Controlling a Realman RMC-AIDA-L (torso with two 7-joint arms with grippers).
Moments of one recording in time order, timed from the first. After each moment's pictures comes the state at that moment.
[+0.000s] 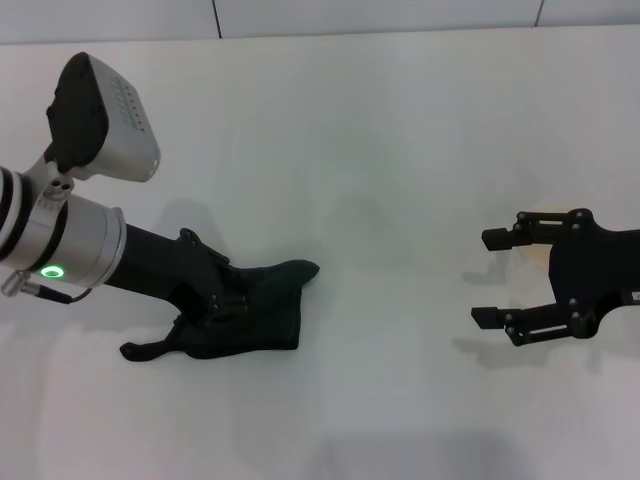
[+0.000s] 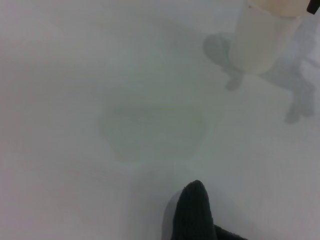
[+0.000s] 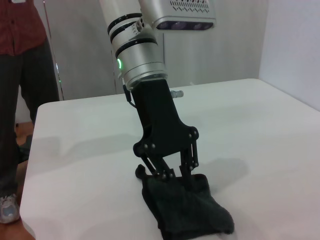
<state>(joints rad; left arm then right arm) -0.51 -2.08 1.28 1.08 2.27 1.45 -1.88 0.16 2.01 -1.26 -1.35 -1.78 -1.52 1.56</state>
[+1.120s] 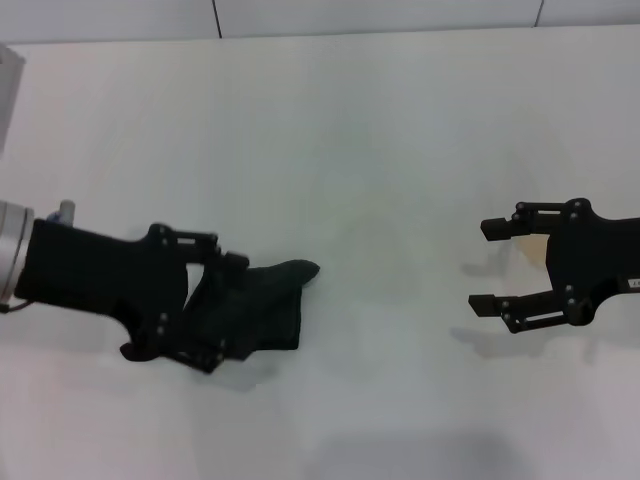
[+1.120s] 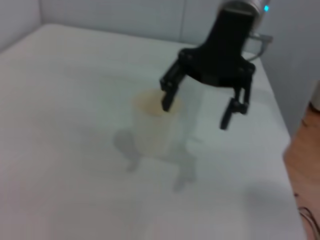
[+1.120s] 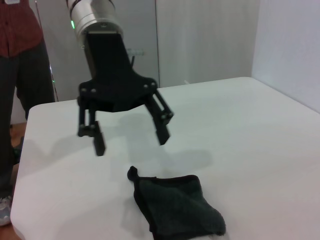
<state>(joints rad) -0.46 -2.07 1.01 1.17 2.10 1.83 -1.60 0.18 2.01 -1.26 -1.35 -1.79 -1.50 1.60</state>
